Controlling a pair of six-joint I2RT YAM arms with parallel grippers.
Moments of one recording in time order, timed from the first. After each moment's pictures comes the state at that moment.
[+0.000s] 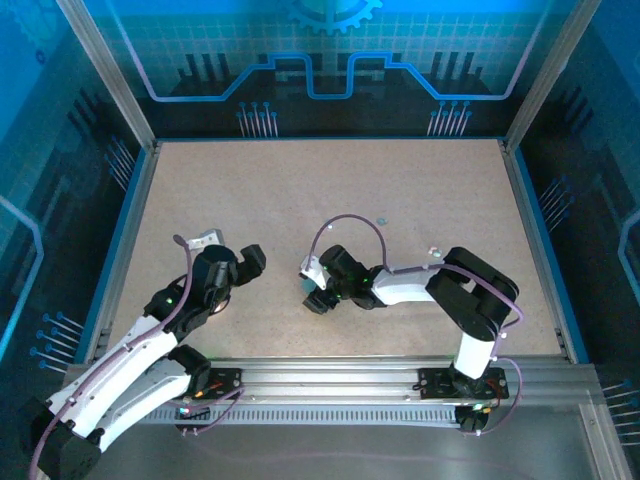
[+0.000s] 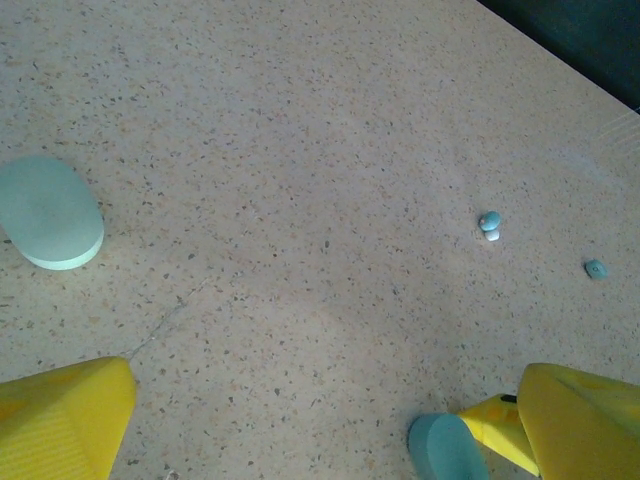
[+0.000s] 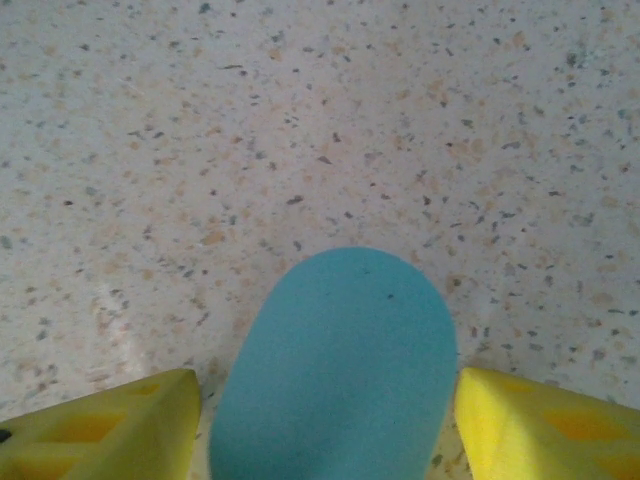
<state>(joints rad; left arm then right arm) -0.51 0.73 0.57 -0.52 -0.32 -0.85 0.89 1.78 0.81 0.11 -0.11 -0.10</state>
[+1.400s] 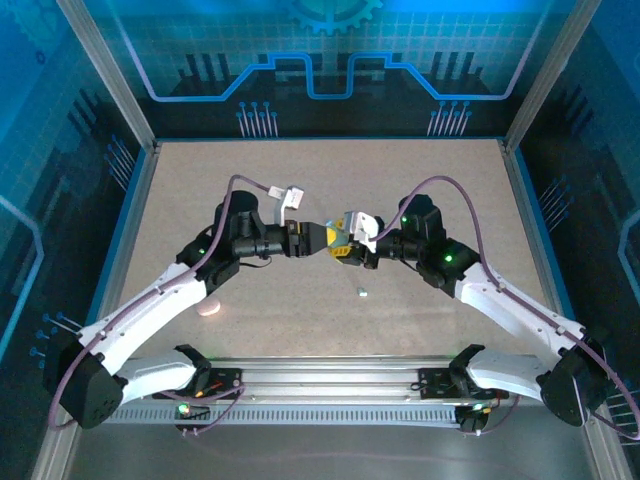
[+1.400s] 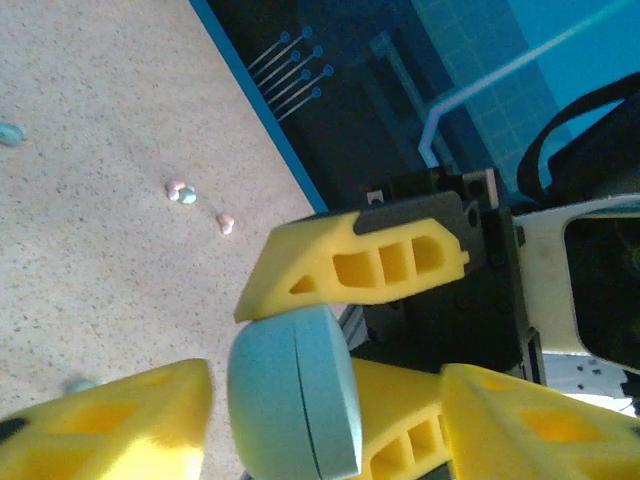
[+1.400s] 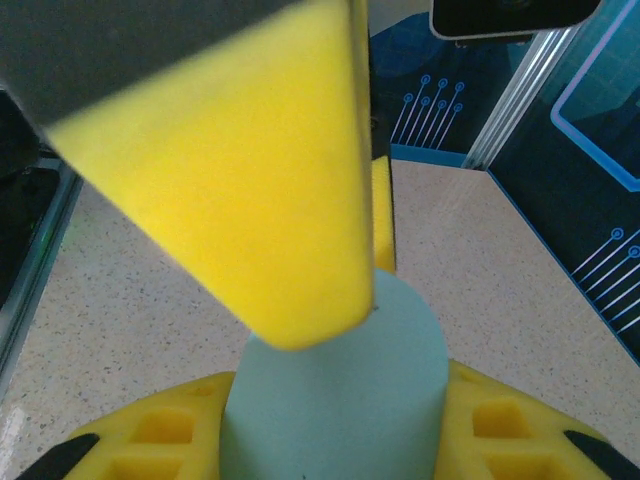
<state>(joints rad) -0.57 1.14 0.92 -0.09 0.64 -0.74 0.62 1.14 0.89 -0.11 -0.60 -0.51</state>
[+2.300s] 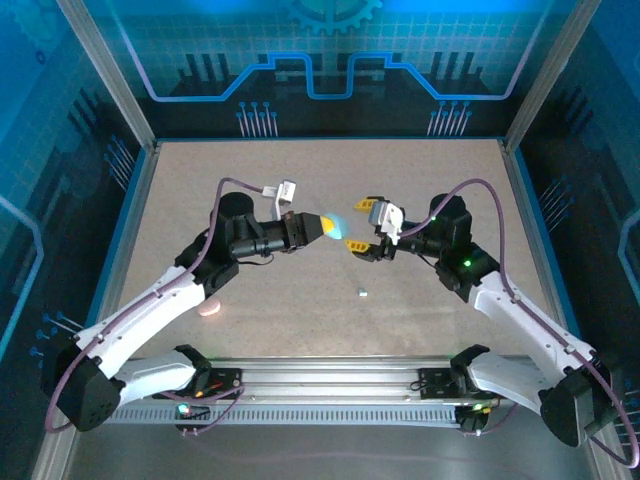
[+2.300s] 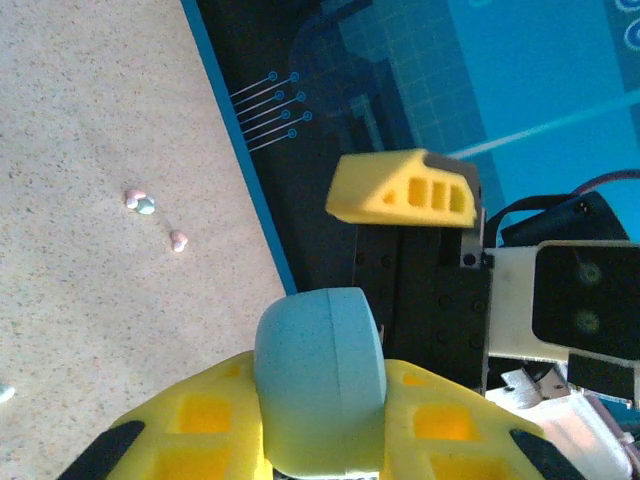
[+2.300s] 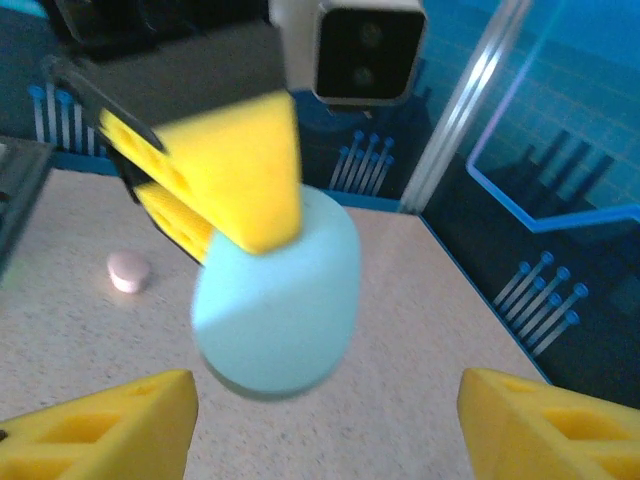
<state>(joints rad) -0.58 1.12 0.89 0.04 0.58 -1.05 0.47 1.04 0.81 0.05 -0.72 -0.47</state>
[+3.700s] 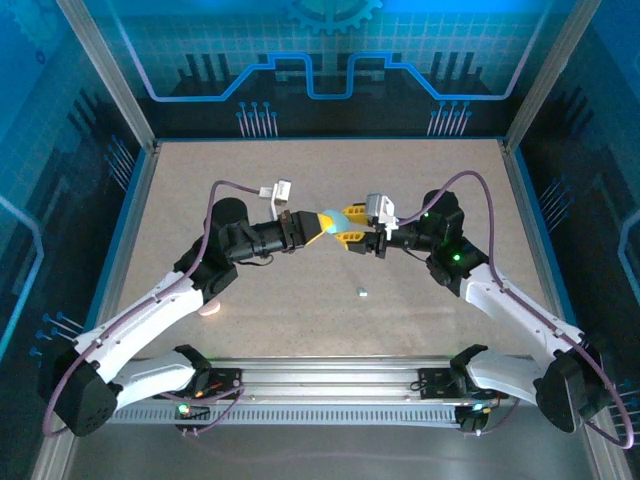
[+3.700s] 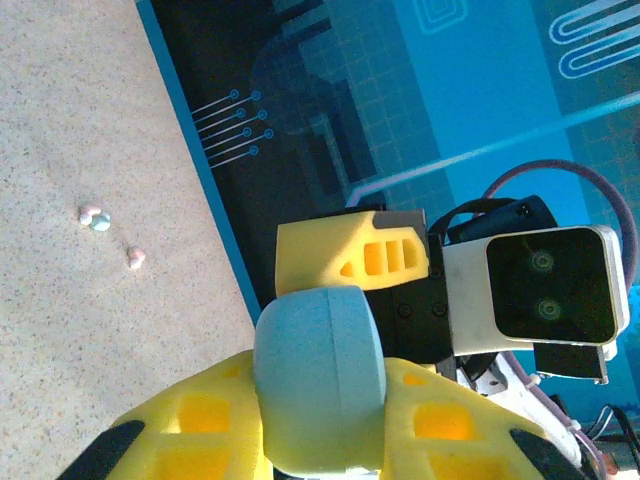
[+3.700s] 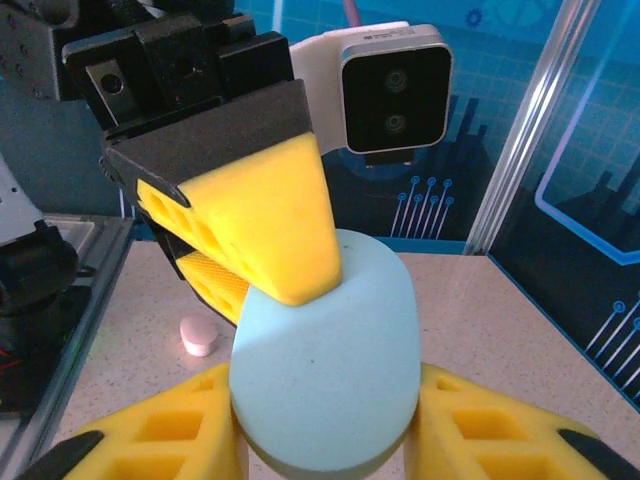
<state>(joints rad) -0.58 1.08 0.85 0.15 0.57 -1.13 0.49 1.12 0.83 0.18 -0.83 -0.27</state>
